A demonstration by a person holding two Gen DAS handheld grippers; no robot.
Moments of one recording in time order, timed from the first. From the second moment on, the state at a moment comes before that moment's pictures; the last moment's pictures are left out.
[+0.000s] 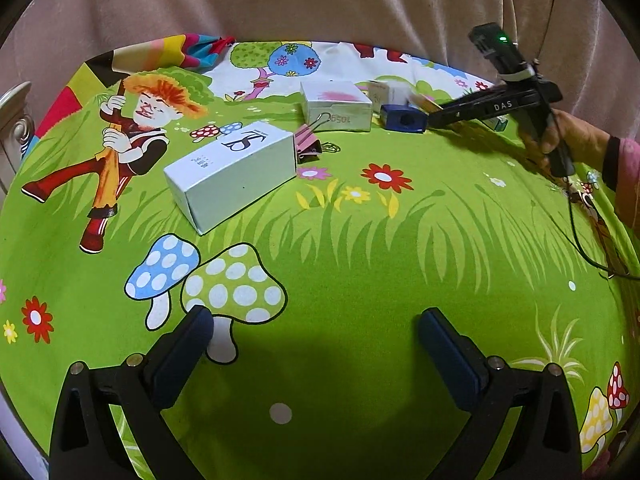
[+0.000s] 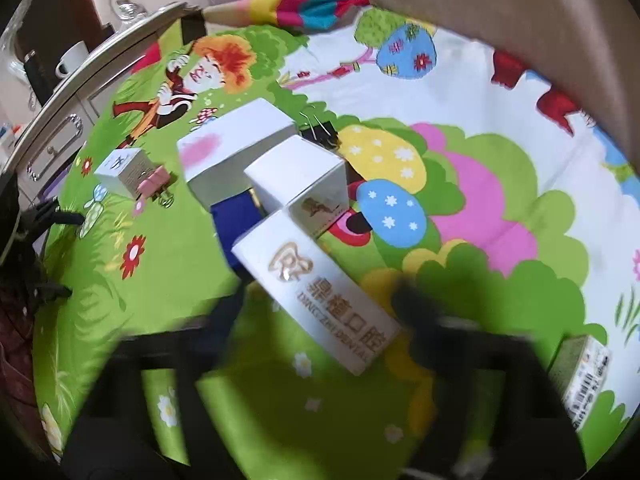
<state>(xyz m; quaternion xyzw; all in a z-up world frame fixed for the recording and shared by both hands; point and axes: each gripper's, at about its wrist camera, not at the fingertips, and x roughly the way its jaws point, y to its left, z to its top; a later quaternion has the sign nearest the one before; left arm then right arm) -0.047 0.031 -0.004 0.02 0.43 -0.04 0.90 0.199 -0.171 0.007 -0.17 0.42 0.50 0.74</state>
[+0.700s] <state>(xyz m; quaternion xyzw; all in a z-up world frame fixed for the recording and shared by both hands) 0.046 0.088 0.007 0.07 0.48 -0.06 0.87 0.090 -0.188 0.005 -0.19 0.39 0.41 0.80</state>
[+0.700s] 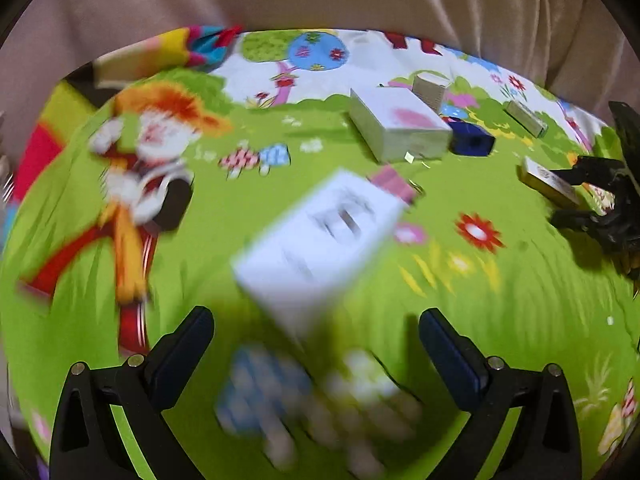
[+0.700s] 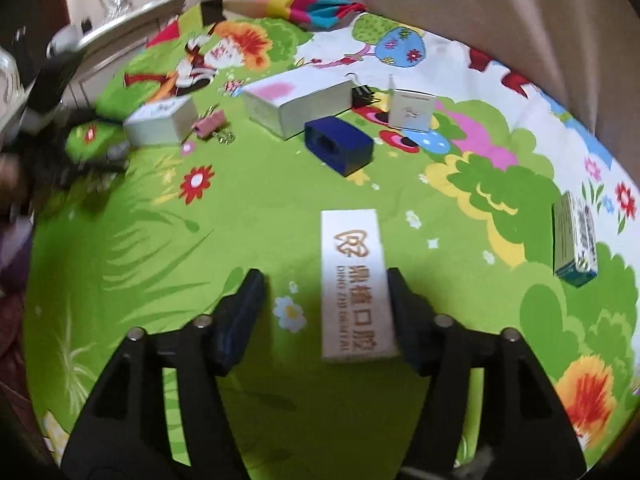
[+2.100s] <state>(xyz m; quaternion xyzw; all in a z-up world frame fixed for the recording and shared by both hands) -0.022 -0.011 0.006 0.05 0.43 -0.08 0.90 0.074 -0.197 0.009 -0.14 0.42 0.32 0.84</state>
